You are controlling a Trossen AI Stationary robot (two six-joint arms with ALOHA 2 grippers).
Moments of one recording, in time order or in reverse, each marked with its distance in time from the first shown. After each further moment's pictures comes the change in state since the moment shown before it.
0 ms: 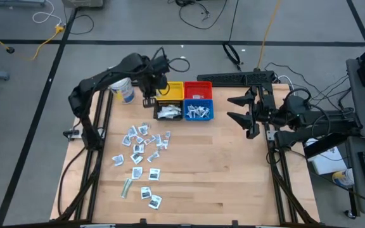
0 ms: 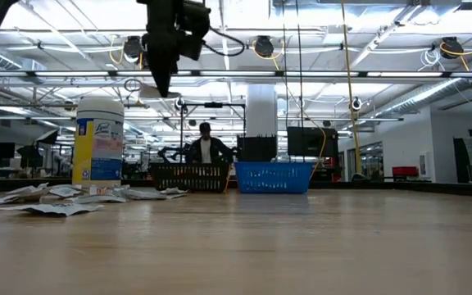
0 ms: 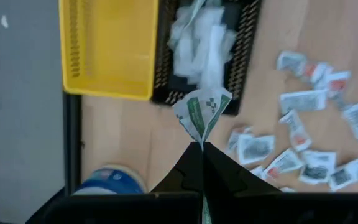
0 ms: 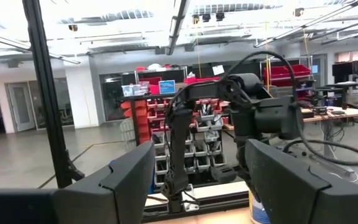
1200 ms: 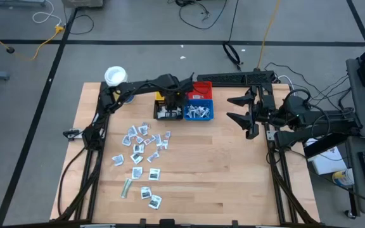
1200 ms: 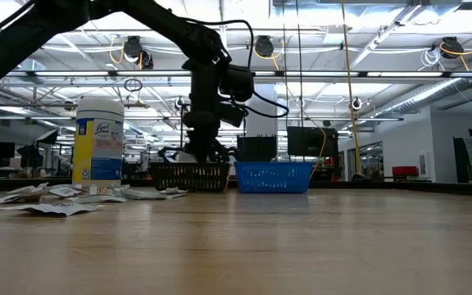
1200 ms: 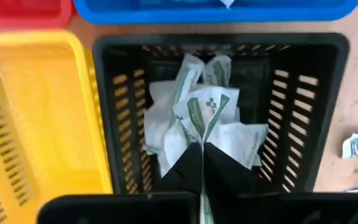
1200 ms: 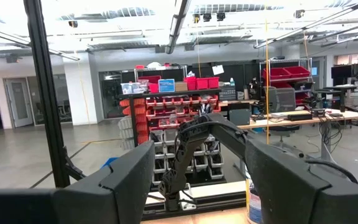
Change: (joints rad) left arm -0.088 0.377 -0.021 0.294 -0.023 0.041; right arm 0.000 0.002 0.000 -0.001 0.000 -0.022
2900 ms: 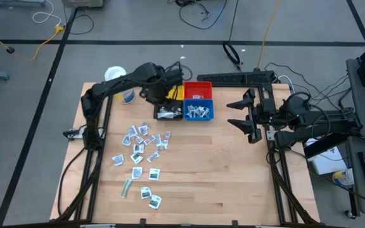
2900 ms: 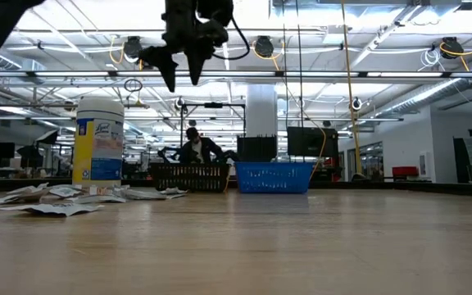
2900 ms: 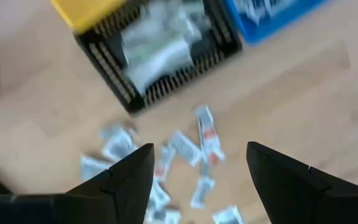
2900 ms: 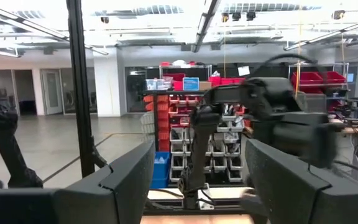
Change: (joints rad) left arm -0.070 -0.247 0.184 -0.371 0.109 -1.120; right arm 0.000 0.000 0.000 -0.001 -0.121 -0.031
